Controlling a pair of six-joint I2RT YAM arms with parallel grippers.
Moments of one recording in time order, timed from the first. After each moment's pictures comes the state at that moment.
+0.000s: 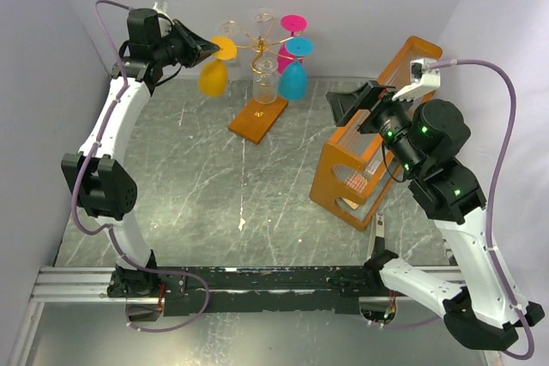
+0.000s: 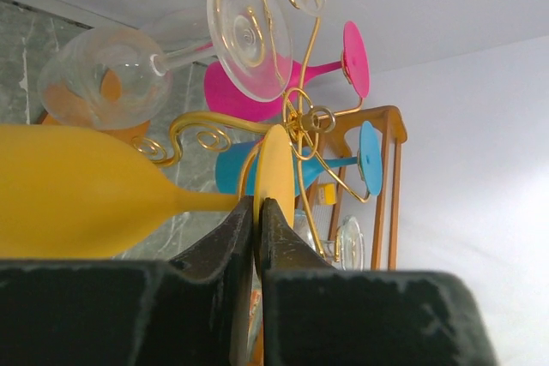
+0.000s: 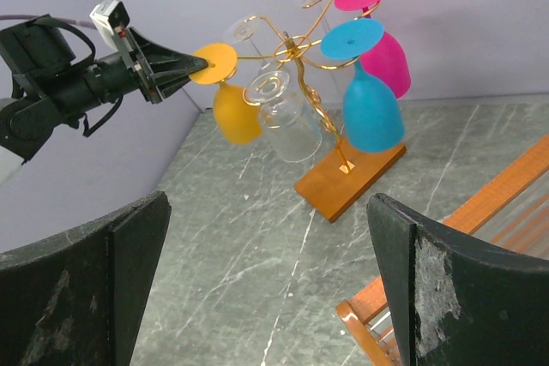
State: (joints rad) left arm -0.16 1.84 1.91 -0.34 0.45 -0.92; right arm 0.52 0.94 1.44 -0.49 0.13 0.42
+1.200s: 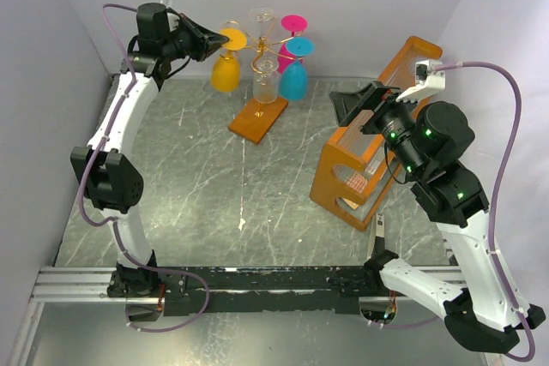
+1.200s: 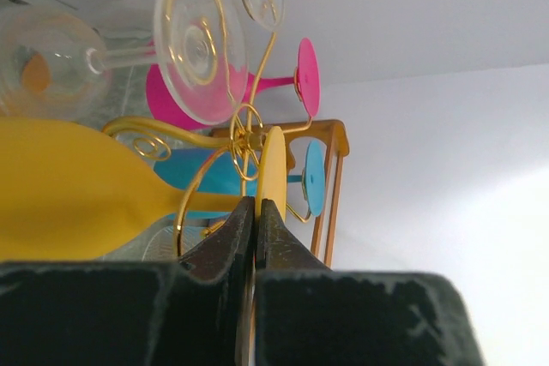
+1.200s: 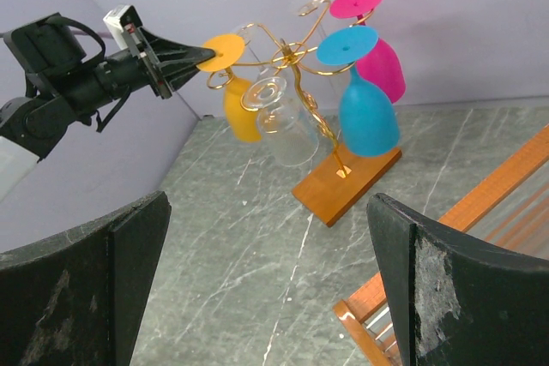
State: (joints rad) left arm -0.19 1.91 2.01 -0.31 0.46 -1.14; right arm 0.52 0.92 1.44 -0.49 0.15 0.42
